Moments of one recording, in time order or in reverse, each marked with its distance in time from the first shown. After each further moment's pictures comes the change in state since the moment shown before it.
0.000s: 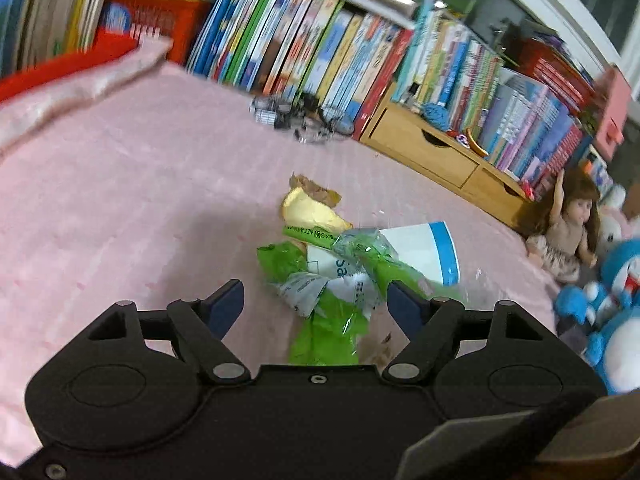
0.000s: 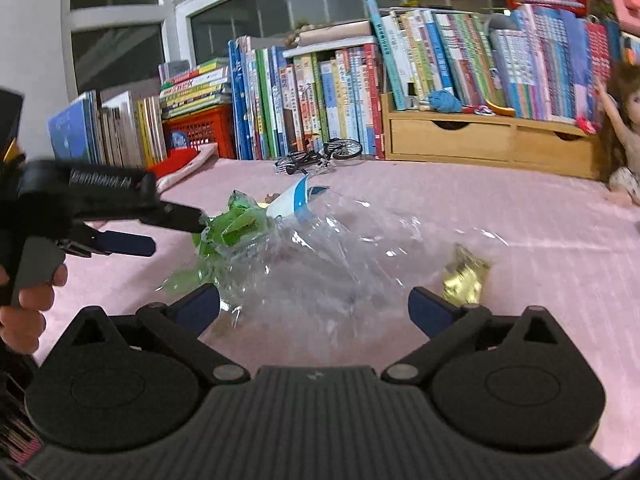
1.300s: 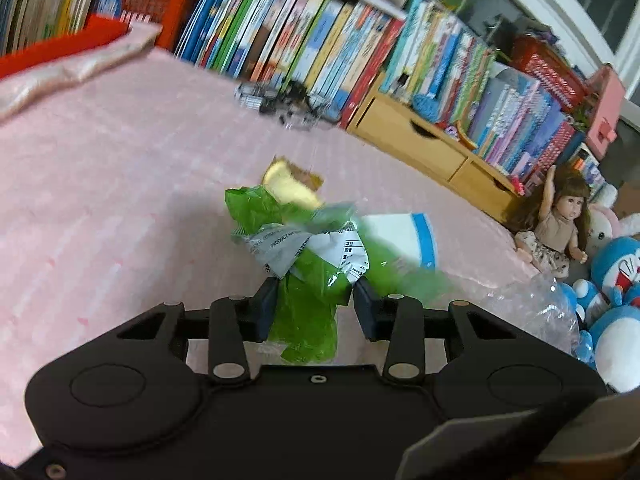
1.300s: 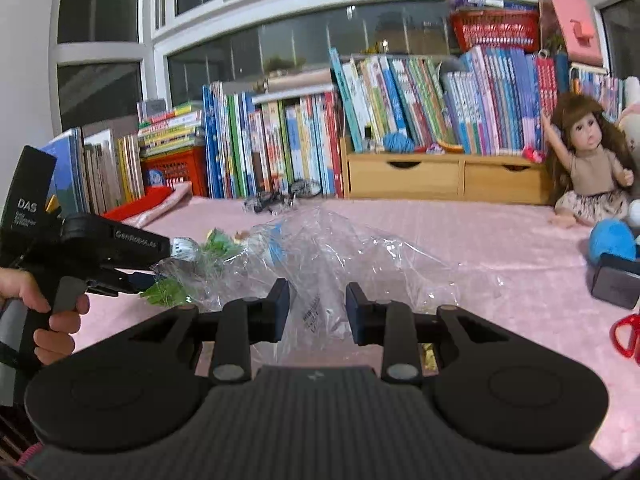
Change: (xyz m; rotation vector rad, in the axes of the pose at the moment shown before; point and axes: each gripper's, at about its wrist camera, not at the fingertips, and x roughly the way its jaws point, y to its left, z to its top) left arm -0.002 -0.012 -0.020 0.020 -0.021 -0.029; right arm -0.079 -0.017 -0.001 0.058 -0.142 -0.088
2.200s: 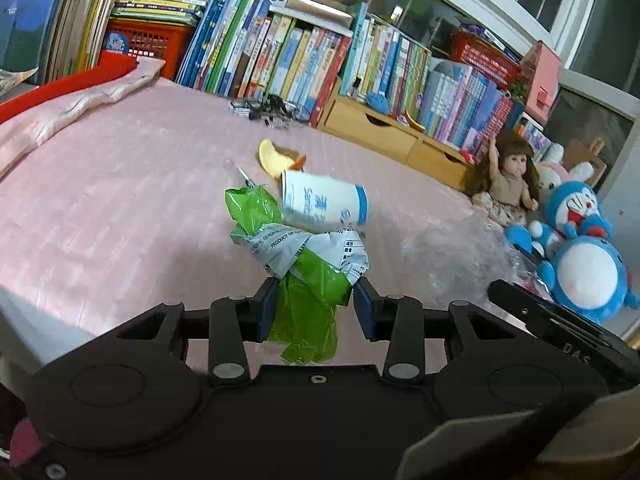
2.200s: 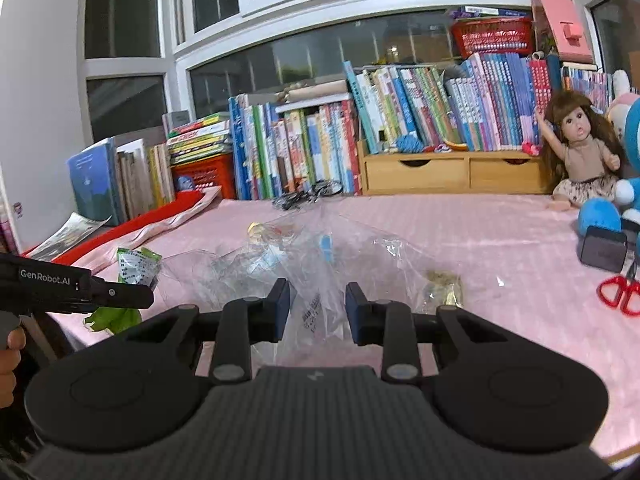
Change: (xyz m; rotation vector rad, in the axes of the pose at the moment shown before) left arm -0.155 0.001 -0.098 0.116 -0.047 -0.040; right arm -0.065 0.018 -0.032 0.011 -0.001 0.065
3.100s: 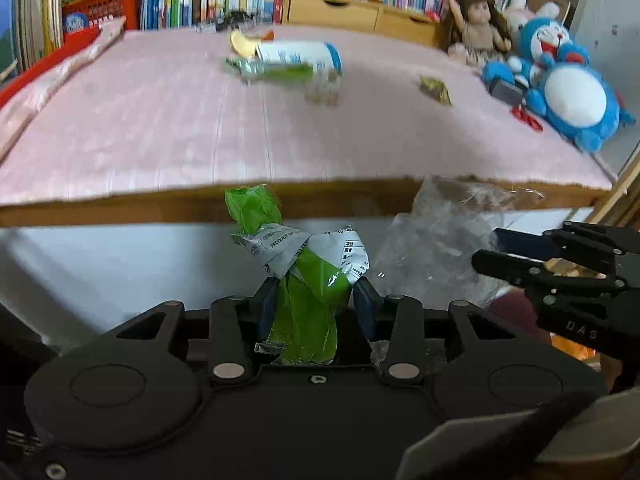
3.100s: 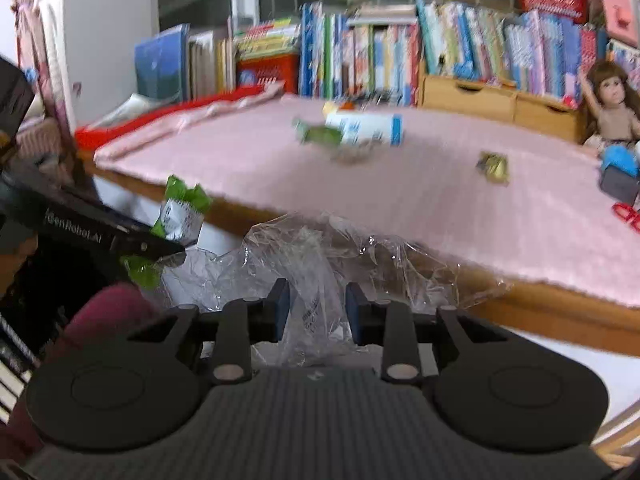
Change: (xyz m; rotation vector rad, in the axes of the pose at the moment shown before) left arm -0.050 -0.011 -0.102 0.285 0.282 0.054; right arm -0.058 0.055 -0.091 -0.172 0.258 0.082
